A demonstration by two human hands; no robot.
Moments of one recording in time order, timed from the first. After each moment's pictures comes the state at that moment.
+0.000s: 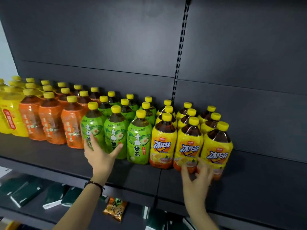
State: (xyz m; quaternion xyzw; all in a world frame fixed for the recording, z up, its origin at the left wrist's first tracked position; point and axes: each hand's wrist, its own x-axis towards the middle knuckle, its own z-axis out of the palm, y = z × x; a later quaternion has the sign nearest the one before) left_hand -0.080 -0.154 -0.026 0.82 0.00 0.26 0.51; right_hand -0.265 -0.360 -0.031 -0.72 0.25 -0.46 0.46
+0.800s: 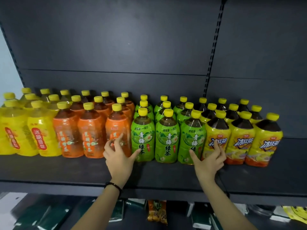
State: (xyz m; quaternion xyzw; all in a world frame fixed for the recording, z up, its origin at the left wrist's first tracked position) left_hand 0.016 -0.022 -0.030 0.86 -0.14 0.23 0.44; right_hand -0.132 -0.231 -0.035 -0.70 0.40 -0.48 0.35
